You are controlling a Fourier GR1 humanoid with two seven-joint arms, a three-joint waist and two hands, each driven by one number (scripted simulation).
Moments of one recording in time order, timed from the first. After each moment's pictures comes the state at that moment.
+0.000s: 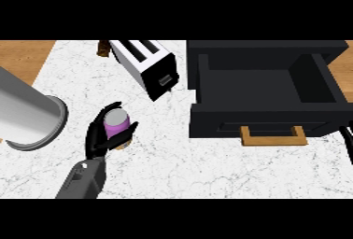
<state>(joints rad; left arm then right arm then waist) -0.34 0.05 0.14 -0.75 0.08 0.21 -0.50 0.25 -0.02 -0.23 -2.17 -0.07 0.20 0.12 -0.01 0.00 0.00</state>
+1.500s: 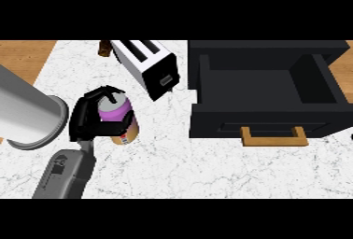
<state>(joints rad) -0.30 0.11 0.01 -1.26 0.14 0.11 -0.18 0.31 -0.01 -0.25 -2.23 -0.11 0.19 0.11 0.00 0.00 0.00</state>
